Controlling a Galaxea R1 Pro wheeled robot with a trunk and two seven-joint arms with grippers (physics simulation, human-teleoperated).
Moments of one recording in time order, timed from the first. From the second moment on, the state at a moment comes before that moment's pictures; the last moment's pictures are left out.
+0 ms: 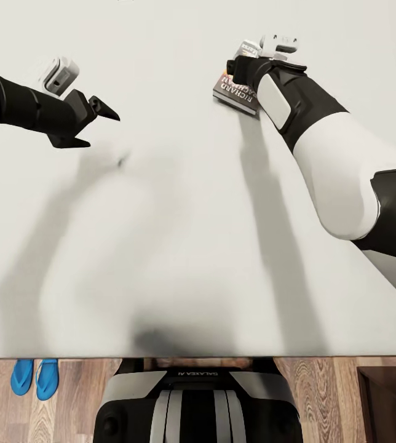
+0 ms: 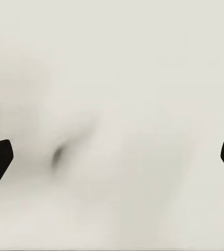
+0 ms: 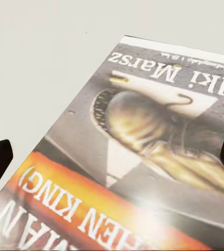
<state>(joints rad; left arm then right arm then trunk) -1.60 0.44 -0.43 -1.55 2.21 0.74 1.35 -1.96 0.17 0.00 -0.30 -0.11 0.18 -0.09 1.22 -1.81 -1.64</state>
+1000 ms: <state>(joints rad) -1.60 0.44 -0.42 -1.55 2.21 0.74 1.35 -1.96 0.17 0.00 -0.28 -0.11 0.18 -0.09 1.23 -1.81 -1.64</state>
